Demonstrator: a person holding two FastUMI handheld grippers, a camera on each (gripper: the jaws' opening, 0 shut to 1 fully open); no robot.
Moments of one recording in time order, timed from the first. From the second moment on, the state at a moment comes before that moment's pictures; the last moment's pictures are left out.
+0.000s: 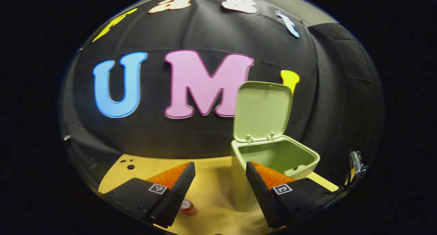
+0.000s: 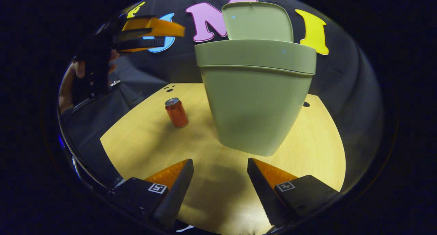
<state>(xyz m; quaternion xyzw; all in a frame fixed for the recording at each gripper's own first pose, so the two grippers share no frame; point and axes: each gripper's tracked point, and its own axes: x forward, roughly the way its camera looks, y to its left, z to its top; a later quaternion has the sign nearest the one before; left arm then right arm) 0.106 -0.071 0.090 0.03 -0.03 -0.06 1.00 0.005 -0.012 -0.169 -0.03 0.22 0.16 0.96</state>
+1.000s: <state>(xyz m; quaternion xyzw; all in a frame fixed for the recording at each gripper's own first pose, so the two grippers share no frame) -0.042 0.152 -0.061 -0.07 0.08 0.15 0.98 0.082 0.156 -0.184 -0.04 0.23 0.21 0.95</state>
